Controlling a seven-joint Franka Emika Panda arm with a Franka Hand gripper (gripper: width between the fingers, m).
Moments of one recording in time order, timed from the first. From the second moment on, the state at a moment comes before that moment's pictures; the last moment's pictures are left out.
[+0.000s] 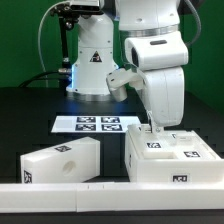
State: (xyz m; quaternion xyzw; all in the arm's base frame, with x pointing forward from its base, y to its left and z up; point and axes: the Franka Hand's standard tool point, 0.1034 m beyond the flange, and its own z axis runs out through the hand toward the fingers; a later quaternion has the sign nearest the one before) arm 0.563 0.066 0.063 -0.71 -0.70 -0.04 0.07
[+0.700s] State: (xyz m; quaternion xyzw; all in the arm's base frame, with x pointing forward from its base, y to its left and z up) arm 0.594 0.064 0.062 -0.71 -0.70 -0.02 0.10
